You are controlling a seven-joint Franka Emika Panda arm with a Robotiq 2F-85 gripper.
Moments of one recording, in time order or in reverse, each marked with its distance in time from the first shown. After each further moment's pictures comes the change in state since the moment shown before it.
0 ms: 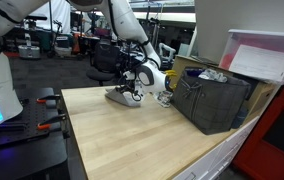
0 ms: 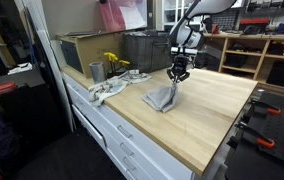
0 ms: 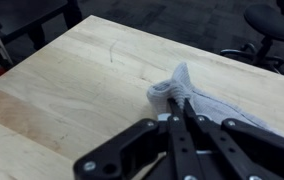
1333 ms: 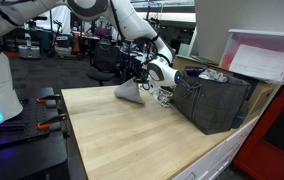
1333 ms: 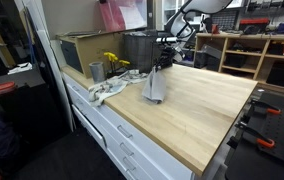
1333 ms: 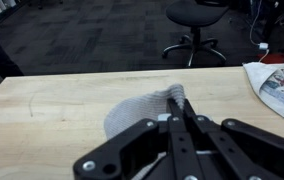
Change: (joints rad) arm 0.009 0.103 -0.019 0.283 0.273 -0.020 0.466
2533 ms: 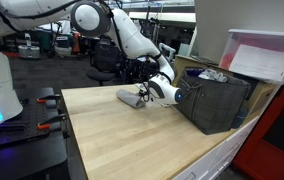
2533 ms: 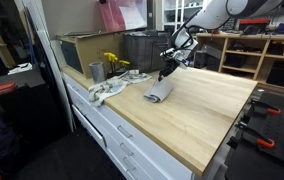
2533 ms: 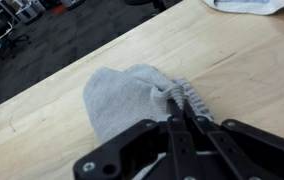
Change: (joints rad) arm -0.071 0.188 -0.002 0.135 0.040 0.110 0.357
